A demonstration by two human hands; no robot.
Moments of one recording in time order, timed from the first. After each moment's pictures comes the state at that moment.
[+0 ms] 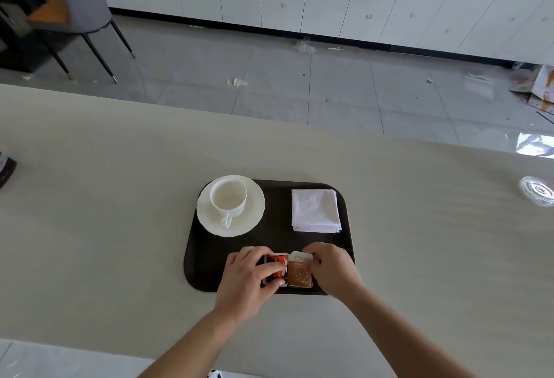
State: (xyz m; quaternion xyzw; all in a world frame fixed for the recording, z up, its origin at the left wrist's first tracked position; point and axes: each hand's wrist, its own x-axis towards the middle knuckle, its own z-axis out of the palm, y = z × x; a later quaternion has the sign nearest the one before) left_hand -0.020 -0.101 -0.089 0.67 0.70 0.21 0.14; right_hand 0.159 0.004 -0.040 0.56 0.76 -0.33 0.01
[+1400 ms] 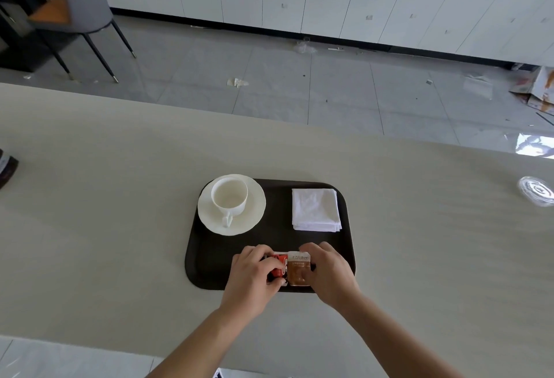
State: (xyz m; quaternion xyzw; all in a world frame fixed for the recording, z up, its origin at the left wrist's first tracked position) left_hand -0.008 -0.097 -0.077 0.64 0.72 0.22 0.18; right_hand 0.161 -0.011 -0.050 0.53 0.80 -0.28 0.01
